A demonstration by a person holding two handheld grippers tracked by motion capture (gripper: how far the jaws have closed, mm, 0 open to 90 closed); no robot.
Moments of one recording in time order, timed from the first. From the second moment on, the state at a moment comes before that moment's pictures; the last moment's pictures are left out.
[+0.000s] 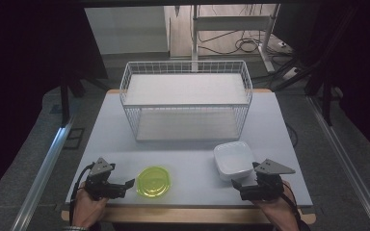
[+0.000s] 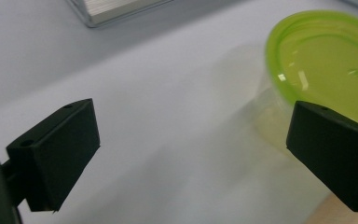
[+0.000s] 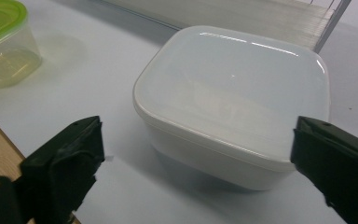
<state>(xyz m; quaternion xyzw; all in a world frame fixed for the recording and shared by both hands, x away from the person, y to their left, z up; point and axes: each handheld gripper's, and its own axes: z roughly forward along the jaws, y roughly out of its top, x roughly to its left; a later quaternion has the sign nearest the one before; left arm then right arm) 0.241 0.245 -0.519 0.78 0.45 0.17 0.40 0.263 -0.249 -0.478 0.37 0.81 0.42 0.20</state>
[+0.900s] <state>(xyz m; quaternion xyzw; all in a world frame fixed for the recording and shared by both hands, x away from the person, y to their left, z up) 0.231 0.242 -0.491 0.76 0.44 0.18 0.44 0.262 -0.248 -0.480 0.38 0.80 0.42 0.19</state>
